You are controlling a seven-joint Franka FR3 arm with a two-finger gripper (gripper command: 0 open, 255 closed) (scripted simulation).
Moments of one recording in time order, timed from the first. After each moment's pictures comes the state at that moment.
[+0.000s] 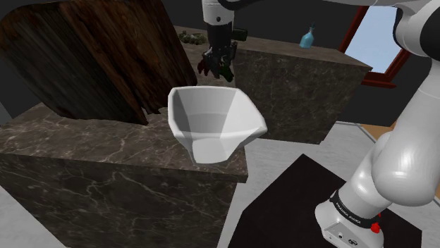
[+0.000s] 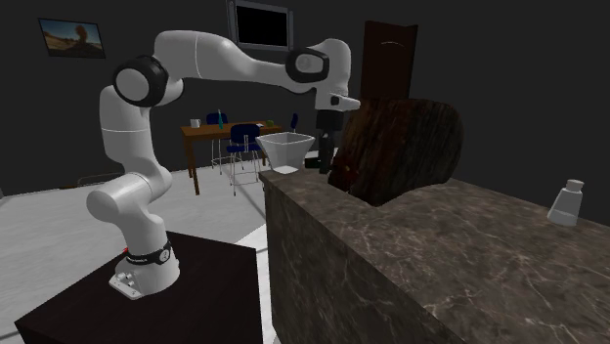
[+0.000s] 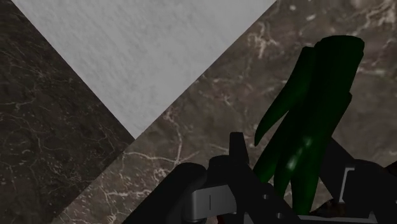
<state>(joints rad) 0.14 0.12 0.24 -1.57 -0.23 1.58 0.36</state>
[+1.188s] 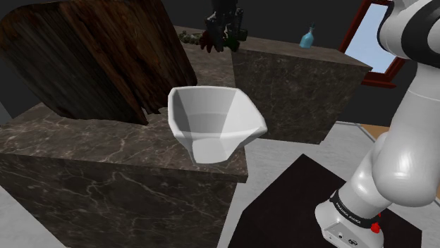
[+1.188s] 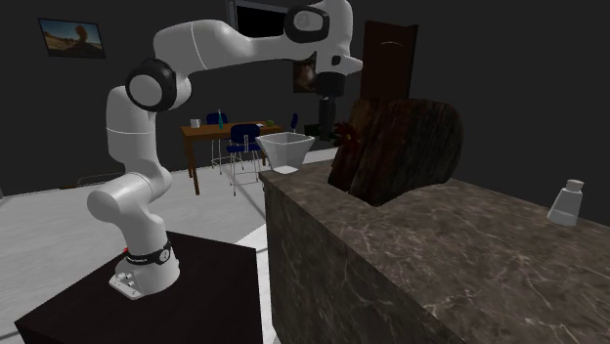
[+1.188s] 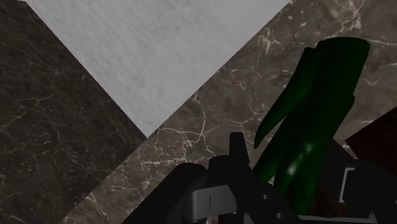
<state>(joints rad) 0.17 0.20 0.25 -1.22 -0.26 1.31 0.32</state>
